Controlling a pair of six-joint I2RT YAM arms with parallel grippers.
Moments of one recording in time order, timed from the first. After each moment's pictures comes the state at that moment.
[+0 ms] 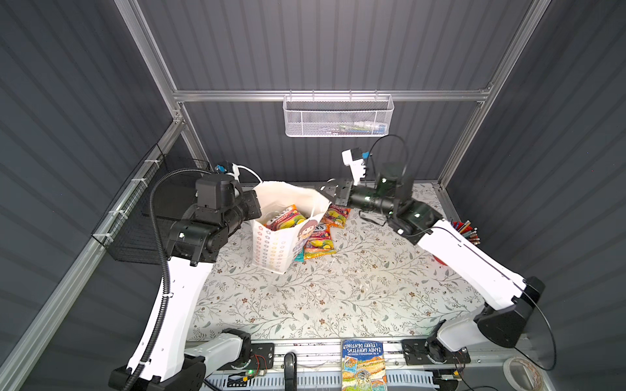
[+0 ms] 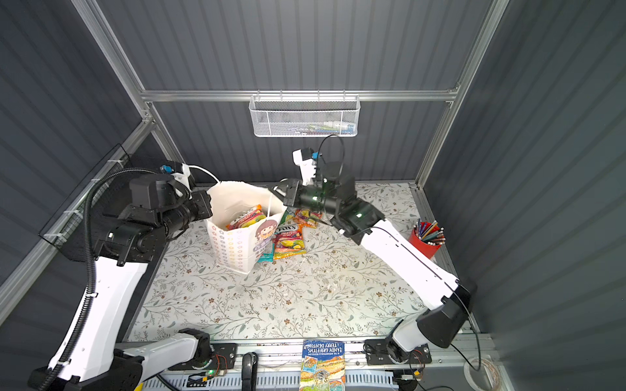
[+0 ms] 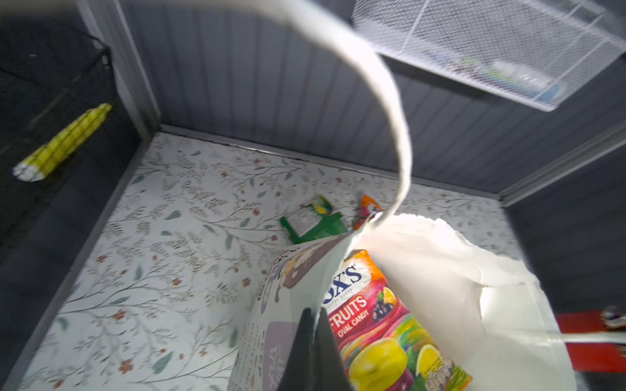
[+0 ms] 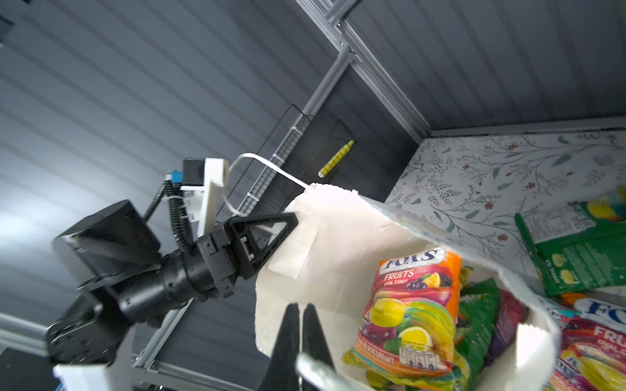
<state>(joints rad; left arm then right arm) -0.31 1.19 1.66 -0.94 -0.02 -0.38 0.68 1.44 1.64 -0.22 -0.47 0.80</state>
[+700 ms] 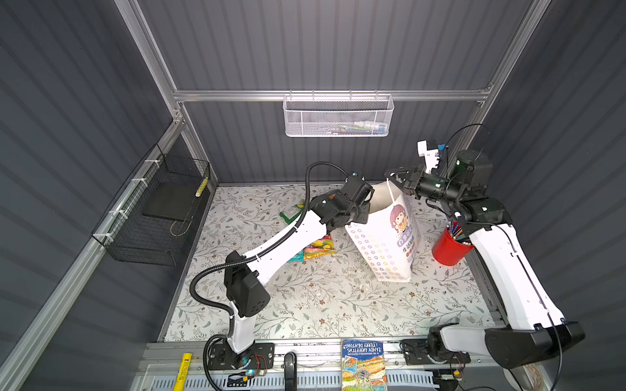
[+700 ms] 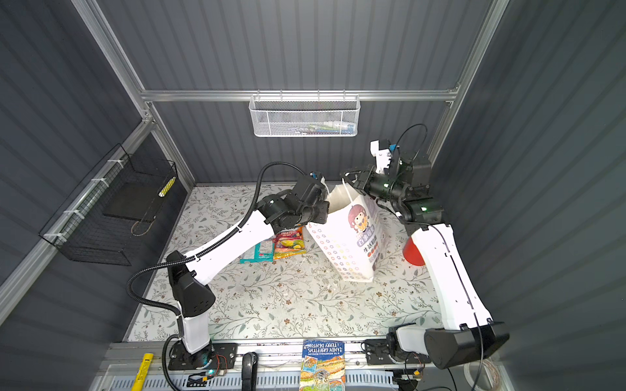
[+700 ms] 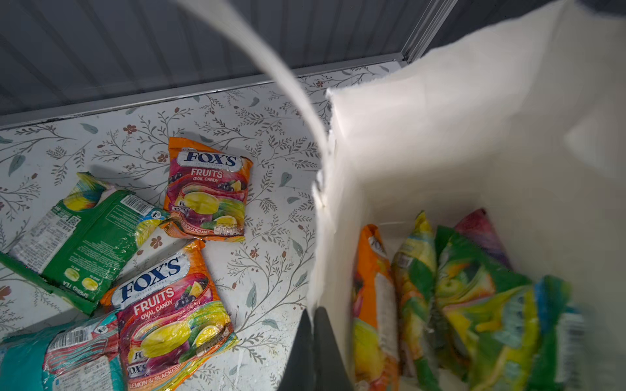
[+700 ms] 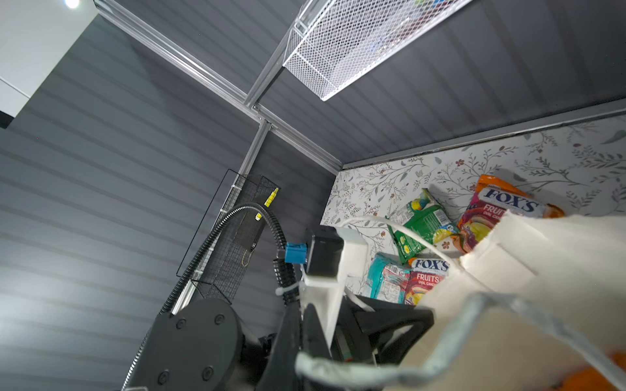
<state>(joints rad) -0.92 1.92 2.04 -0.82 -0.22 -0.45 0.17 1.31 1.55 -0.45 -0.75 0.78</state>
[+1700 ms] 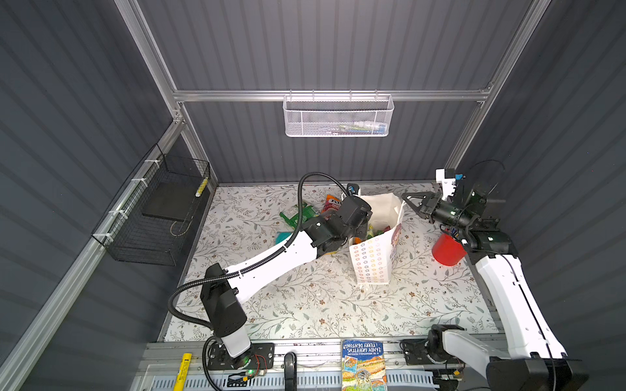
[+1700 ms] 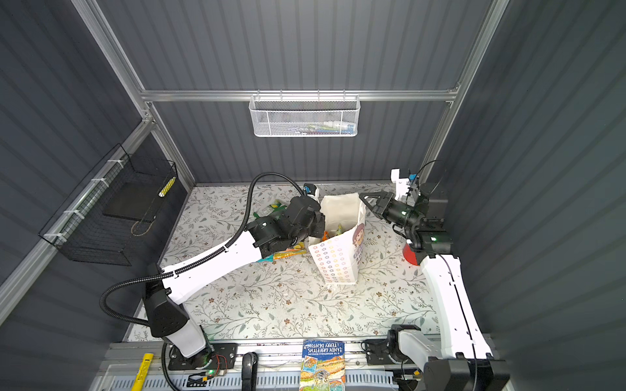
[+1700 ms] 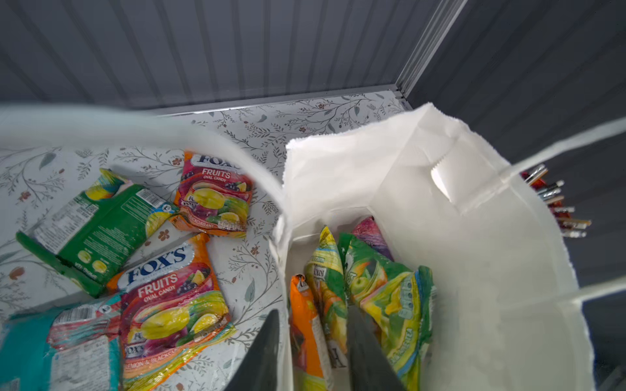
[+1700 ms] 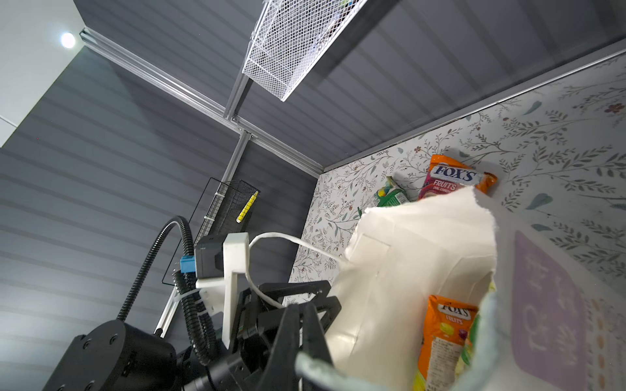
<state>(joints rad) -1.00 1.71 1.68 -0.59 -0.36 -0.50 -0.04 1.08 1.14 -0.28 -0.85 0.80</state>
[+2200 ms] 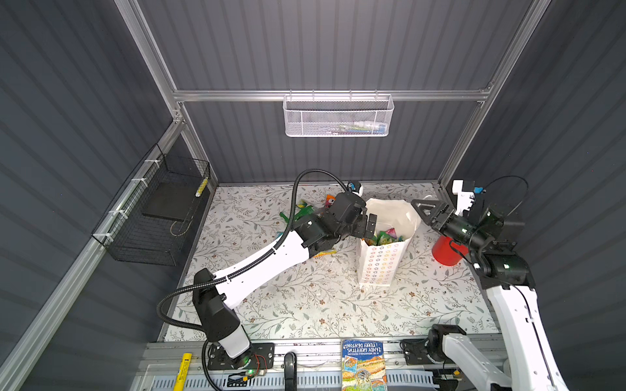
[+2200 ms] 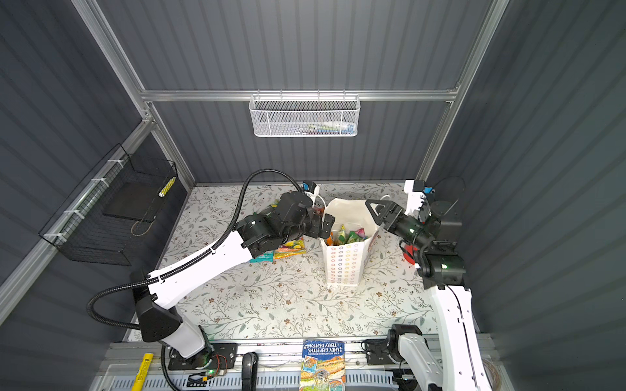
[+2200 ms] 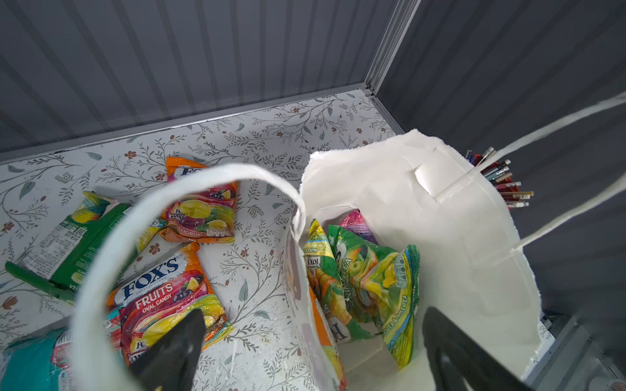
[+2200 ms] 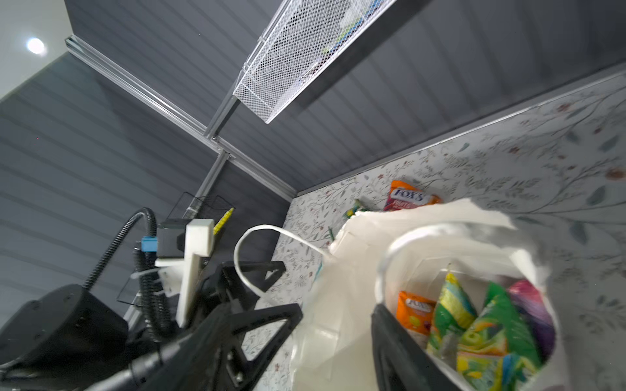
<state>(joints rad) -1.00 1.65 1.73 -0.66 -0.26 -0.40 -0.06 0.83 1.08 -0.45 -0.64 0.69</state>
